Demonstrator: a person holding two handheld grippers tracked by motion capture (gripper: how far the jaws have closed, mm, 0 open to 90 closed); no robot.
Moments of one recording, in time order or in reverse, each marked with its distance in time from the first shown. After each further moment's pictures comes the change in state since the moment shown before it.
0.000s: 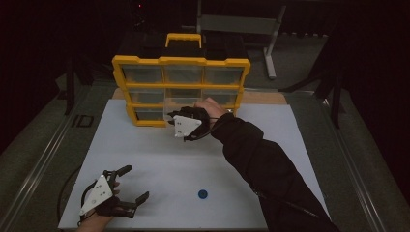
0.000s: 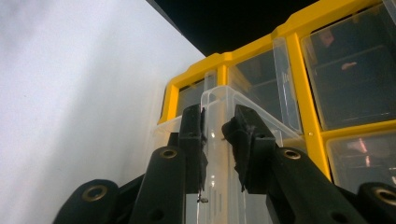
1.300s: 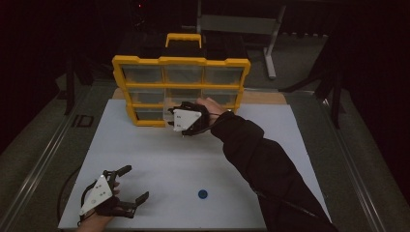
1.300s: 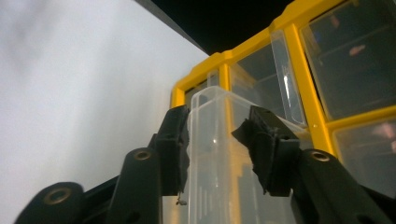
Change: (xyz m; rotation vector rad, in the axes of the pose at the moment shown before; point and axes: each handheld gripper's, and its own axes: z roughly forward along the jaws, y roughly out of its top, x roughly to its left) left arm 0.000 0.000 0.000 0.001 -0.002 -0.001; right arm -0.013 0.002 -0.004 0.000 0.057 0.176
